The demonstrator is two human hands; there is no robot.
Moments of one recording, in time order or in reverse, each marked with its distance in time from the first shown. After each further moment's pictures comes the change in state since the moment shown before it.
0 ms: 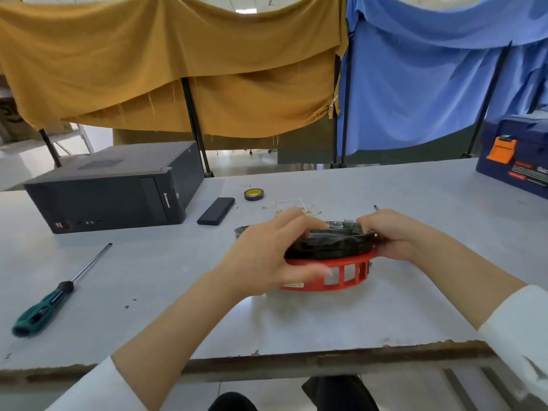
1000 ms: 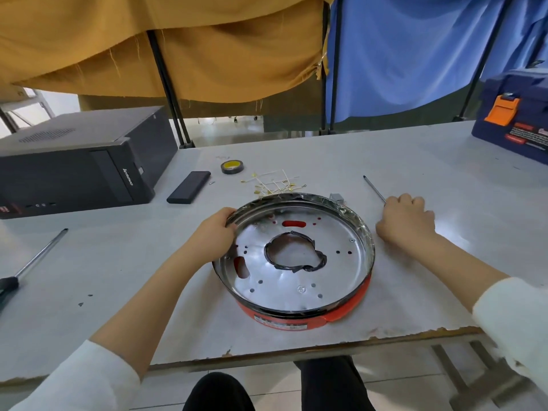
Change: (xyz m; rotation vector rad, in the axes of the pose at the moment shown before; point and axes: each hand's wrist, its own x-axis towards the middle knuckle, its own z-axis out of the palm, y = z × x) left_hand -0.008 -0.108 0.060 -0.135 -0.191 -0.978; right_hand 0.058 0.065 -0.050 -1.310 0.529 -0.063
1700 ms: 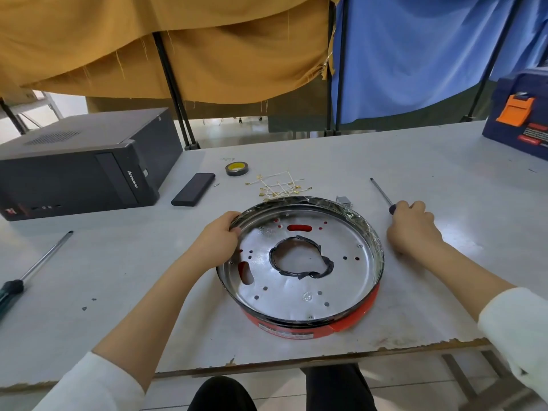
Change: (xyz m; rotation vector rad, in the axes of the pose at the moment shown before) left_hand 0.006 -0.008 0.003 -0.052 0.000 0.001; right_hand 0.010 0.003 0.014 0.260 -0.012 0.072
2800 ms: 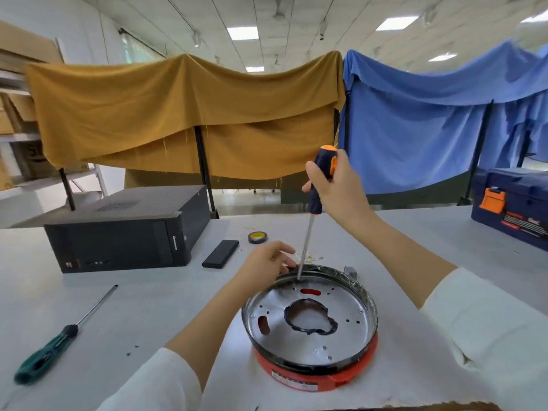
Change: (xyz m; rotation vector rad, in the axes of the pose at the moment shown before) left_hand -0.026 0.076 -0.037 -0.188 -0.006 0.301; right_hand -0.068 -0.175 -0.158 0.934 0.305 -0.724
